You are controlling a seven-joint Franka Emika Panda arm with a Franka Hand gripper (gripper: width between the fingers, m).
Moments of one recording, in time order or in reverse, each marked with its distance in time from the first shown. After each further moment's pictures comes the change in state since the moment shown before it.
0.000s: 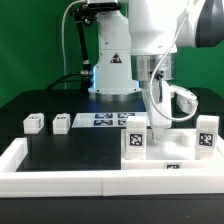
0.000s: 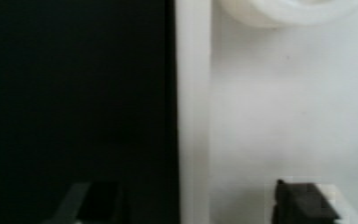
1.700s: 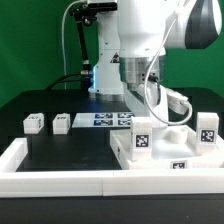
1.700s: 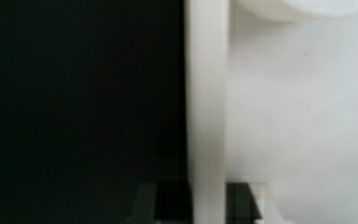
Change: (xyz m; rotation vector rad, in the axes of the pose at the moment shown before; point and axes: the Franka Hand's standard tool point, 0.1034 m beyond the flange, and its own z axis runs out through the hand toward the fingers) arm 0.032 0.003 0.000 -0.023 0.011 -0.228
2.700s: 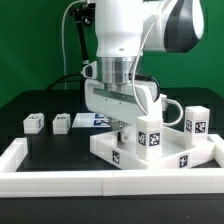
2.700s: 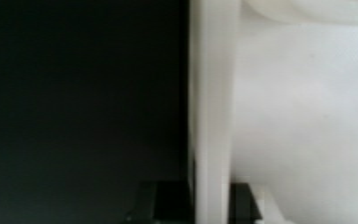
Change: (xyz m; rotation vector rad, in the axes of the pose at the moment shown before) arm 0.047 0.002 -0.002 -0.004 0.051 -0.527
